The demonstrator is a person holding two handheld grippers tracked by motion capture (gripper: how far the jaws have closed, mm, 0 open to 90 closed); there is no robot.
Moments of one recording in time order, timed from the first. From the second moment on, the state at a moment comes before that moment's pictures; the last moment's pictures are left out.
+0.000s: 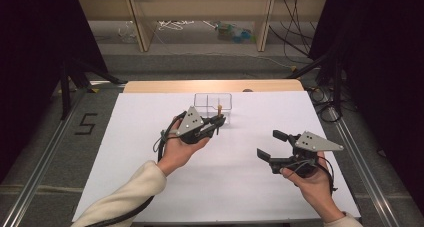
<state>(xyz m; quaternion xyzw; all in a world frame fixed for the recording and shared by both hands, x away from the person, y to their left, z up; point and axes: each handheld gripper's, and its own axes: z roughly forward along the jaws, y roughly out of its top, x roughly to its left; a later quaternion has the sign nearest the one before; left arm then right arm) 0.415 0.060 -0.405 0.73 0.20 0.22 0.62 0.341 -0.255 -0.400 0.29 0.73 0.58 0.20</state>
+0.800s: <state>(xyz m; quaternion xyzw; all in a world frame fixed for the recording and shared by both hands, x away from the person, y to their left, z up) 0.424 0.060 -0.397 0.73 0.20 0.23 0.62 0.339 -0.255 -0.400 0.29 0.74 0.58 0.20</state>
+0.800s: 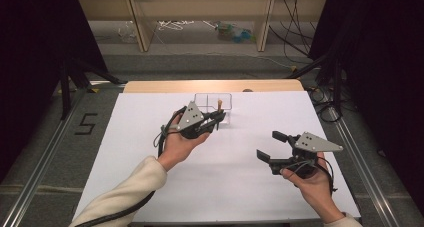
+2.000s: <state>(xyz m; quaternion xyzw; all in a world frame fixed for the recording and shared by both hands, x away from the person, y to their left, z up) 0.437 0.060 -0.390 0.72 0.21 0.24 0.62 0.335 -0.261 -0.403 0.31 0.74 0.58 0.19</state>
